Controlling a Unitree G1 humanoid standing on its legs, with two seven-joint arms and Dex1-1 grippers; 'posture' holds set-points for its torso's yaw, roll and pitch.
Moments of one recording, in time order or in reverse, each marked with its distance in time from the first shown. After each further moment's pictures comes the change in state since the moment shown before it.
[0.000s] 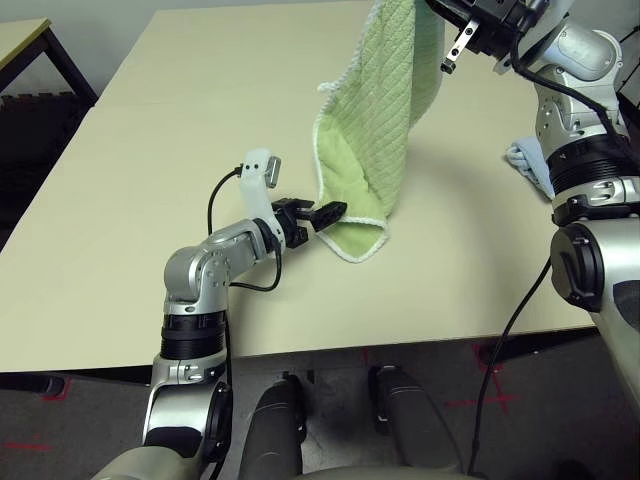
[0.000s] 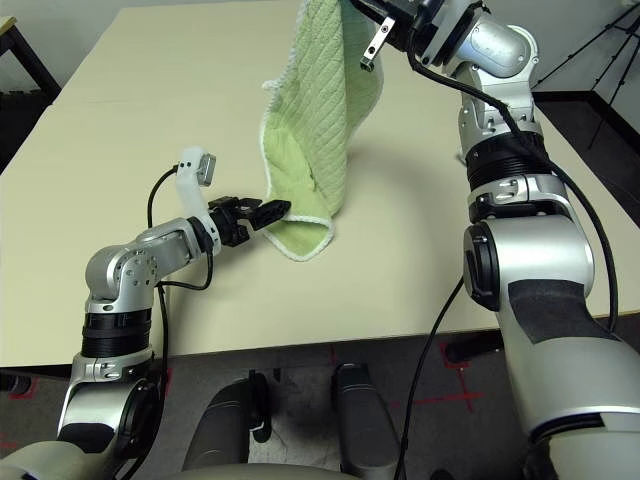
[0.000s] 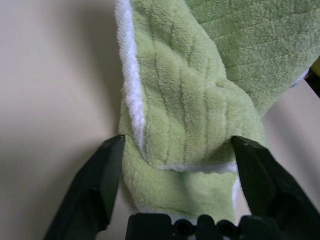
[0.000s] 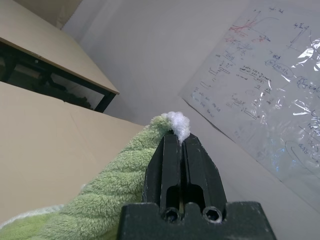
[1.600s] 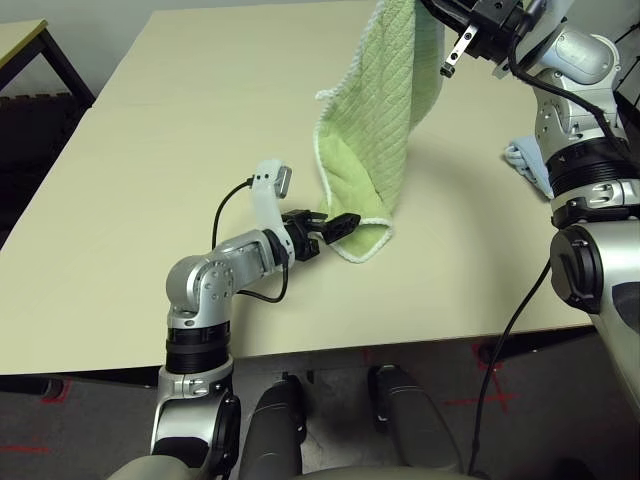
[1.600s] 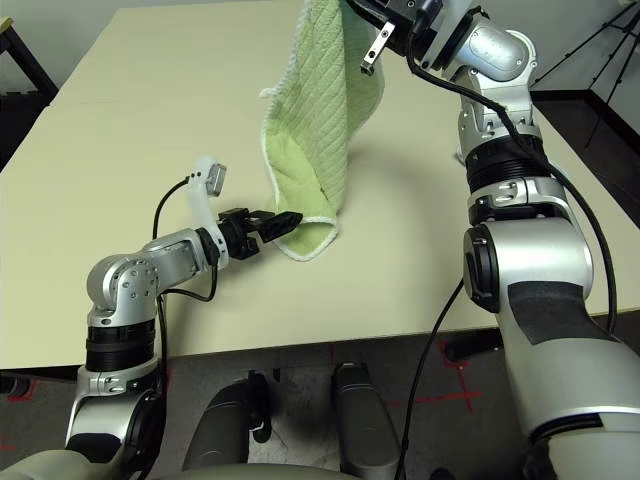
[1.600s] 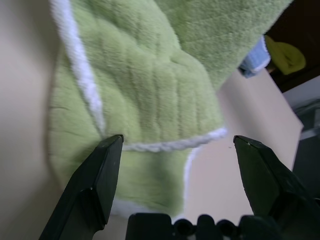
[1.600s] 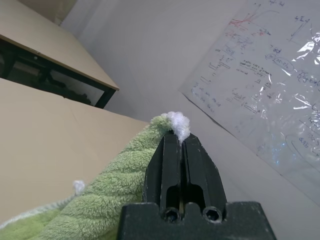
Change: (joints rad) left arm 0.045 -0.091 0.012 -0.111 -0.113 0.146 0.074; right arm 0.011 0.001 0.000 -0.002 -0.008 0.008 -0.003
